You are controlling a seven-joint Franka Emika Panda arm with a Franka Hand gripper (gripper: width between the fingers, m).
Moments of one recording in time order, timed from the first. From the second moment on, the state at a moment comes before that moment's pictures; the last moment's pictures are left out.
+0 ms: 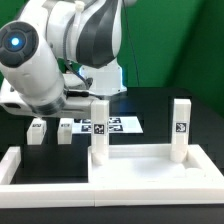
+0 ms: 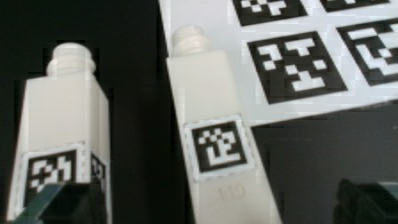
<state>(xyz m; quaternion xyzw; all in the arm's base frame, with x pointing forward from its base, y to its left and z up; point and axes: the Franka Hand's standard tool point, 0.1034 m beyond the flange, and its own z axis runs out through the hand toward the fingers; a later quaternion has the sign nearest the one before) 0.411 -0.131 0.044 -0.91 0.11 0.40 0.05</state>
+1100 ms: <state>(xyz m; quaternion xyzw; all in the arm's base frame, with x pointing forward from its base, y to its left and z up) 0.405 -0.132 0.037 -0.90 0.11 0.43 0.05</state>
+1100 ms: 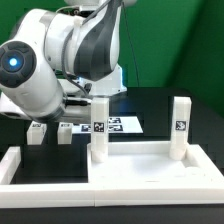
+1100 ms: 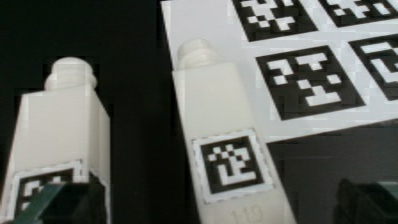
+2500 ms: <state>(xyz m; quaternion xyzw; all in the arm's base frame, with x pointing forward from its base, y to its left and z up) 0.415 -0.119 0.035 -0.93 0.08 0.37 0.02</state>
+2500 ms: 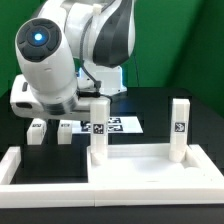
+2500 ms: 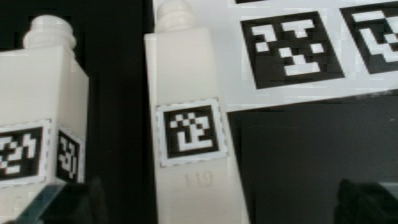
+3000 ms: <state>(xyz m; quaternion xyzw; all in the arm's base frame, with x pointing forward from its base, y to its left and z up) 0.416 -0.119 0.019 -0.93 0.08 0.36 0.01</state>
